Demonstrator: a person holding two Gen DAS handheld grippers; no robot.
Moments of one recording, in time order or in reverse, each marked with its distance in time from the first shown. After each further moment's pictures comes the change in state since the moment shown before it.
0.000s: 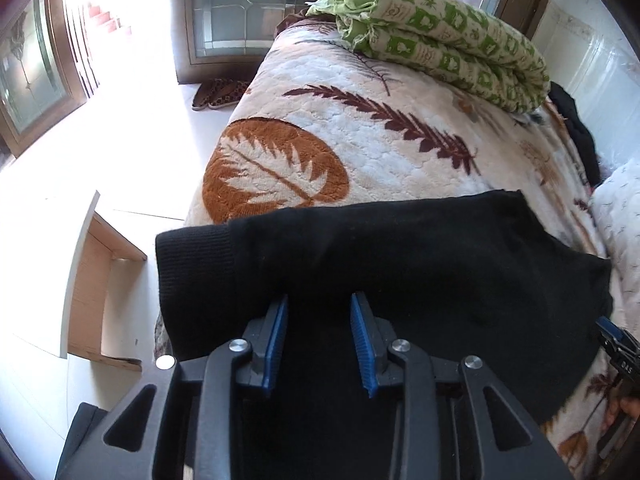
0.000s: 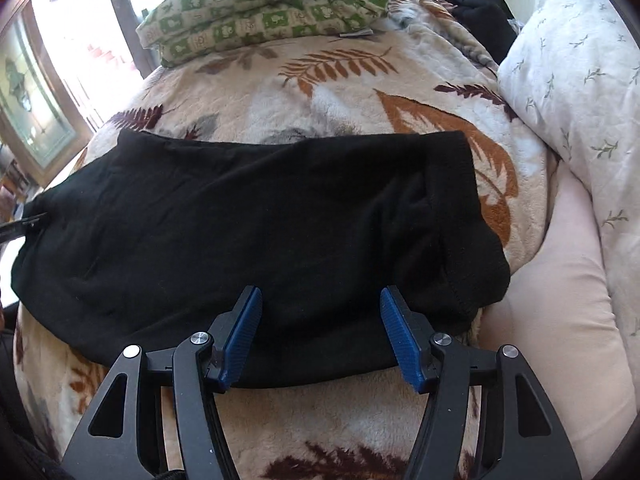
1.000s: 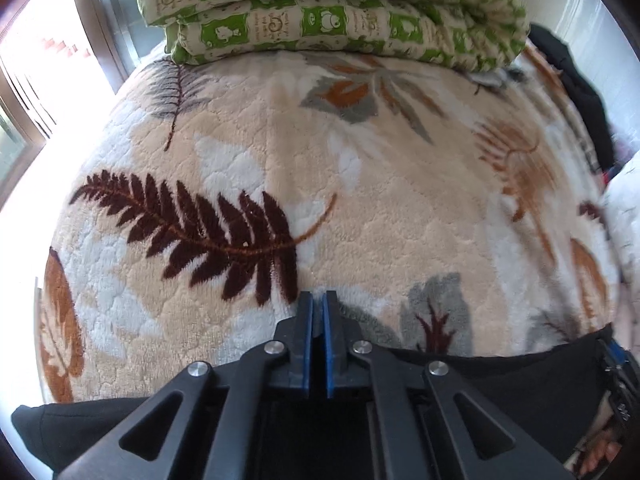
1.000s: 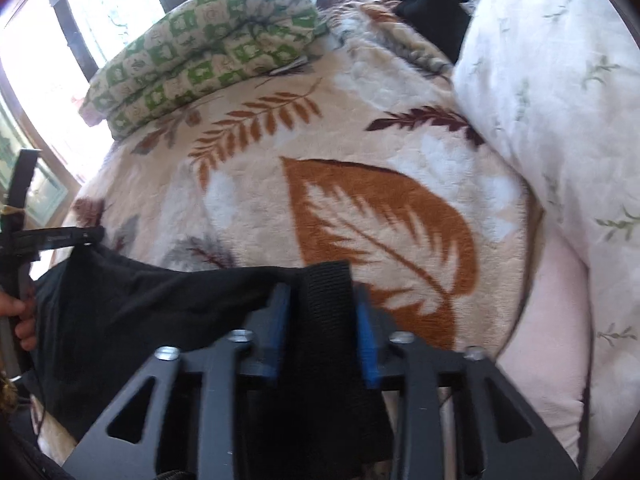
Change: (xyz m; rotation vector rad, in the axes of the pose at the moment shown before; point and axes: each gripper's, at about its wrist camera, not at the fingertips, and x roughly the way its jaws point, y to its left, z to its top) left arm 0.102 -0.190 0.102 0.133 0.111 0.012; right arm 0.035 -0.094 0.066 0.143 -0.043 -0.002
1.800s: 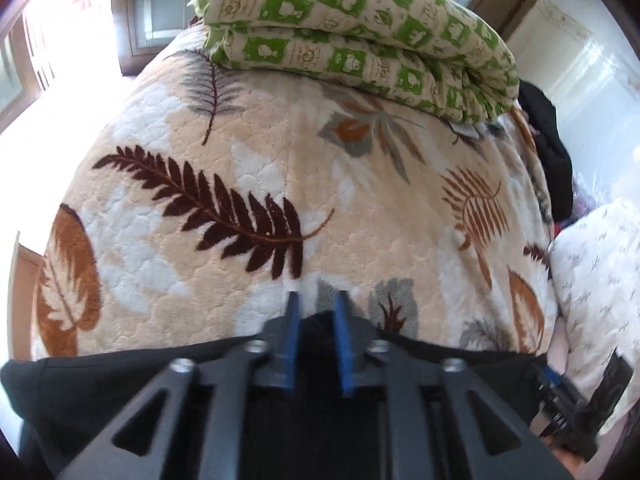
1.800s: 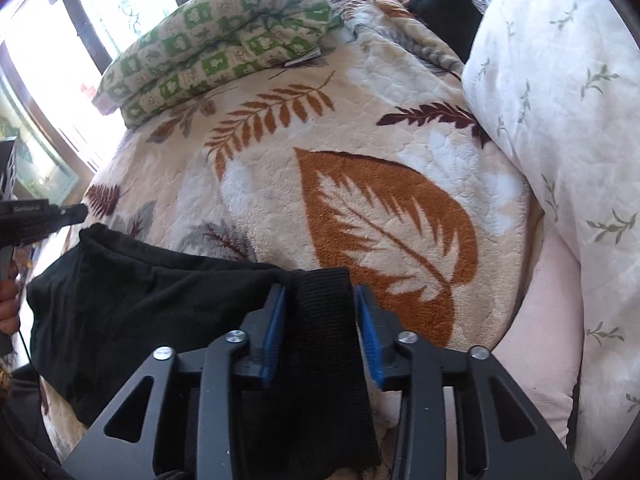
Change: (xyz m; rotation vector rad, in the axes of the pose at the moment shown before) left arm -0.055 0.025 -0.012 -0.135 -0.019 -0.113; right arm -0.008 0.003 0.000 -0.017 0.051 0.061
